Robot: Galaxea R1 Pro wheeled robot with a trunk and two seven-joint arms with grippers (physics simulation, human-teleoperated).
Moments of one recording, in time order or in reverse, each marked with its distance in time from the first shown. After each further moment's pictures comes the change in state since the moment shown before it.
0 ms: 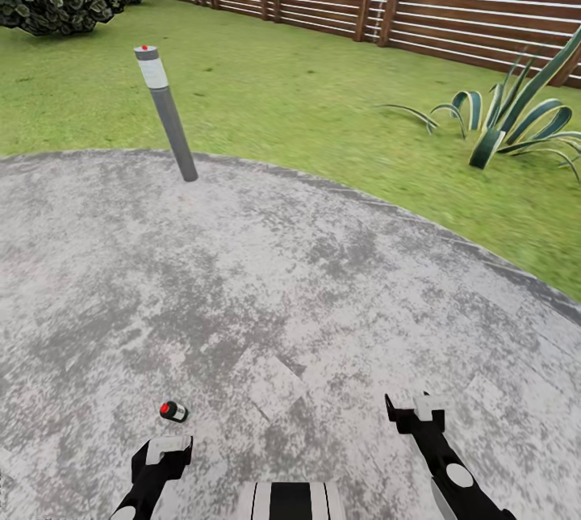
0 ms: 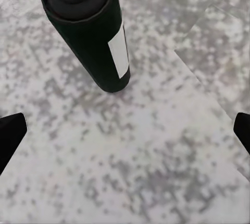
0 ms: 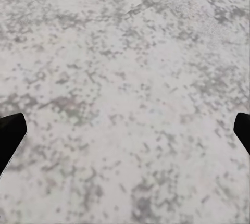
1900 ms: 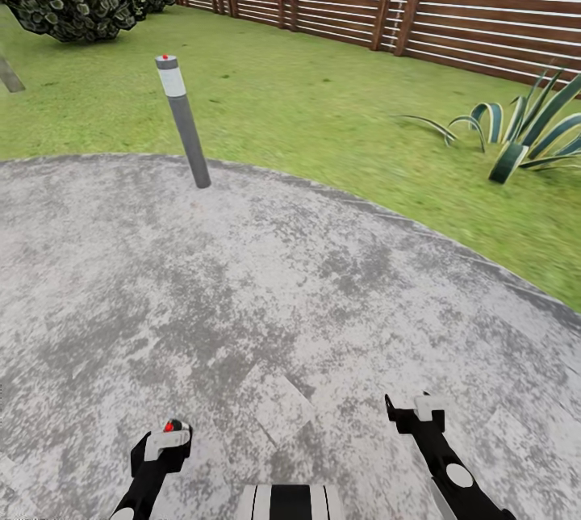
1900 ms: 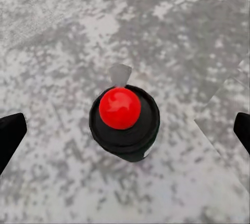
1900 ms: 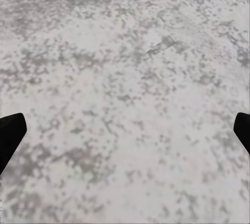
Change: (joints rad) left arm 0.000 0.001 0.003 0.001 0.004 -0.095 0.004; right arm 0.000 0.000 0.000 0.001 0.000 -0.001 0.000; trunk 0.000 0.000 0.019
